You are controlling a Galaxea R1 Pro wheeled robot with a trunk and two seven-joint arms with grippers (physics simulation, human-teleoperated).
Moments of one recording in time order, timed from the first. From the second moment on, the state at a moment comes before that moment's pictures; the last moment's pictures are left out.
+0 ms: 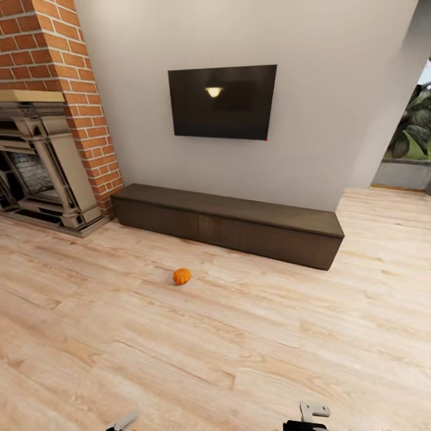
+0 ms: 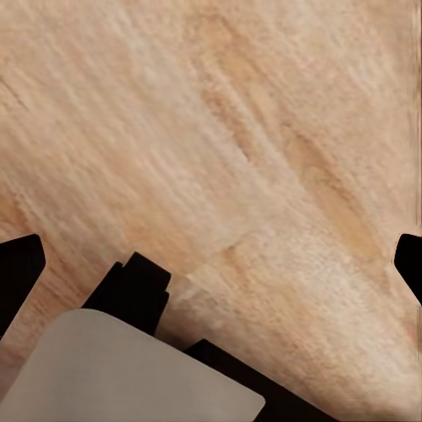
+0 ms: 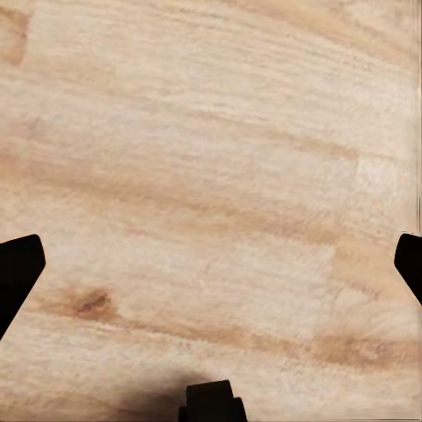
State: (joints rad) left arm -0.51 0.00 0.03 -0.02 0.55 0.12 0.25; right arm -0.52 0.00 0.10 0.01 -0.17 -0.04 -0.11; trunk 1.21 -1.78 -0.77
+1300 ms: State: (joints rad) left arm -0.51 0.00 0.03 -0.02 0.55 0.12 0.25; right arm -0.52 0.00 0.10 0.01 -0.17 -0.04 -0.11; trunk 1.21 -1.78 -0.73
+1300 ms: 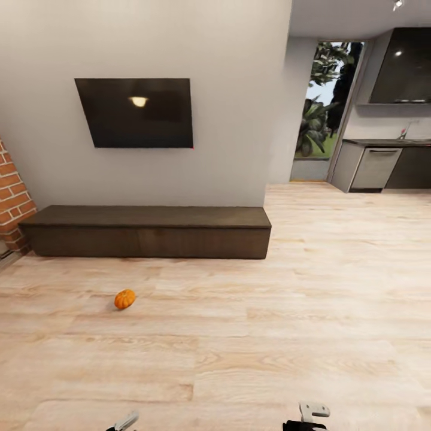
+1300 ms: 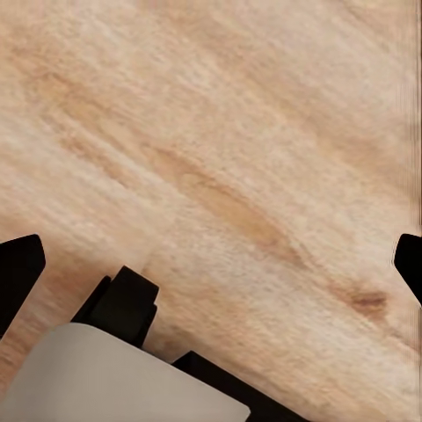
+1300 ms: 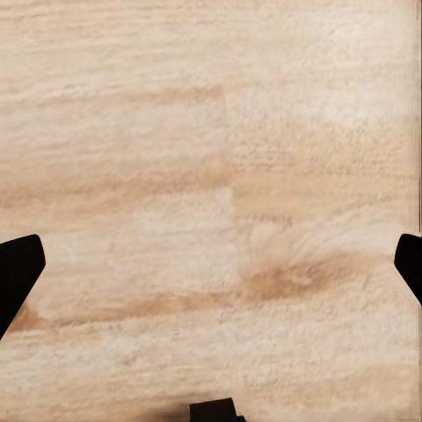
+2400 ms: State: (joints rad) left arm -0.51 0.00 0.03 -0.02 0.55 0.12 0.25; right arm -0.52 0.00 0.10 0.01 -0.17 -0.04 -0.12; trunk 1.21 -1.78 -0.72
